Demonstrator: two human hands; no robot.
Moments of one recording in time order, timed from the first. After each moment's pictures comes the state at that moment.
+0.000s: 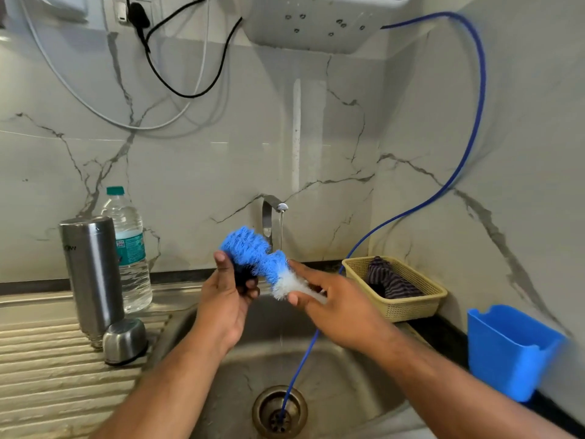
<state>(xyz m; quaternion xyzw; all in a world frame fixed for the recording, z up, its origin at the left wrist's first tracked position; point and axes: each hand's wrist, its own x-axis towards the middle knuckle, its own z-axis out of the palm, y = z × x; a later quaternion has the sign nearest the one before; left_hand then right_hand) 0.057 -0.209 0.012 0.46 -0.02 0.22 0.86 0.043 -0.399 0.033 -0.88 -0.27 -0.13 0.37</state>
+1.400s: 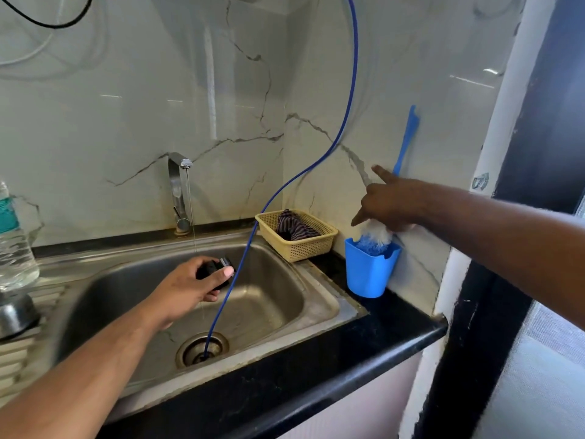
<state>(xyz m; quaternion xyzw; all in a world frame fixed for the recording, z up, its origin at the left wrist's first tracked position) 0.050 -0.239 -0.043 0.82 -0.11 0.00 0.56 0.026 -0.606 0.126 -0.89 -0.12 0.00 -0.44</state>
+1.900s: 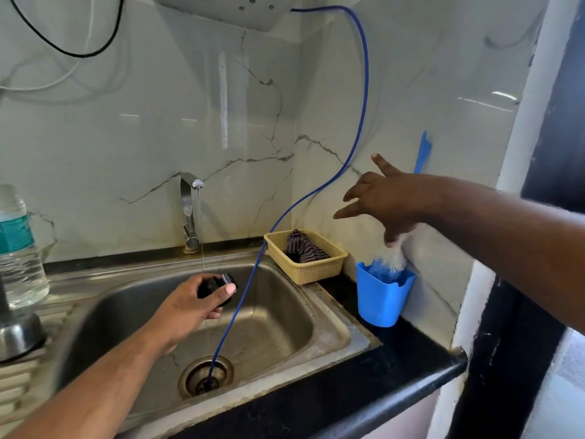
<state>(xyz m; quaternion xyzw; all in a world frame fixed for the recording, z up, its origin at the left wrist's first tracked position) 0.048 -0.240 -0.040 0.81 -0.08 0.04 0.57 0.015 -0.573 0.172 -0.89 -0.14 -0.03 -0.43</state>
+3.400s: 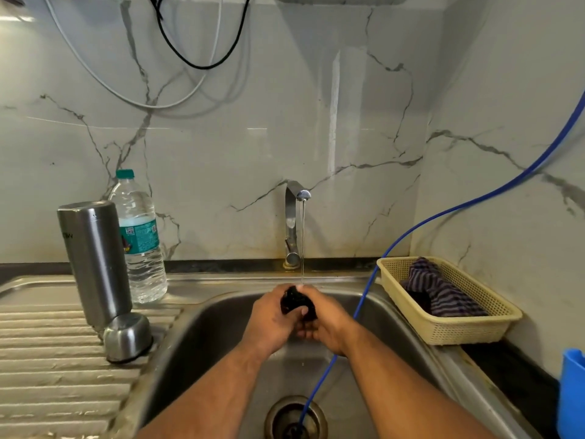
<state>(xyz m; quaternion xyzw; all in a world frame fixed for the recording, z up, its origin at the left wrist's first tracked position) 0.157 -0.205 -0.083 0.86 0.00 0.21 0.47 0.205 -0.334 -0.075 -0.67 -0.05 0.21 0.71</state>
